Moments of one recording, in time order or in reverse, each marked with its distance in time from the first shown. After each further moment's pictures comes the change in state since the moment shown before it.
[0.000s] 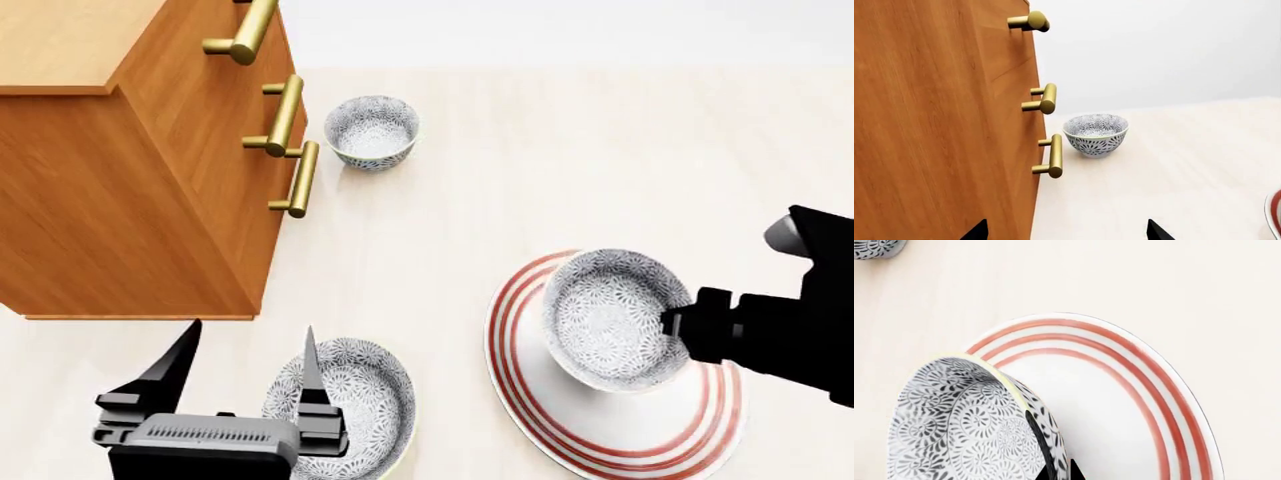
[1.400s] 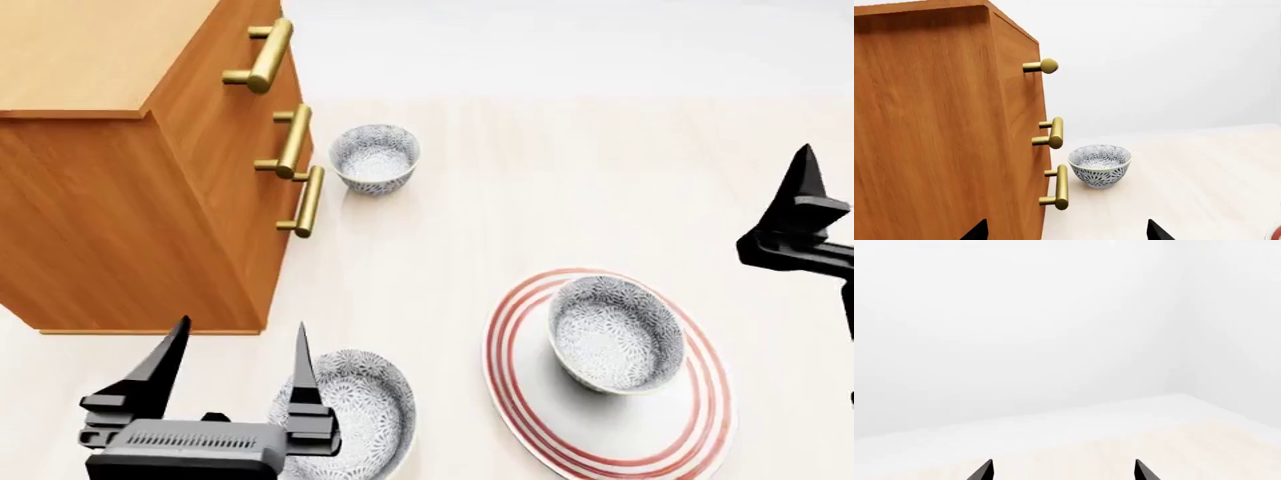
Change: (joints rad) left arm 0.010 -0.021 -0.008 0.007 -0.010 0.048 -0.015; right arm -0.340 0.136 -0.014 -0.382 -0.959 -1.150 0.581
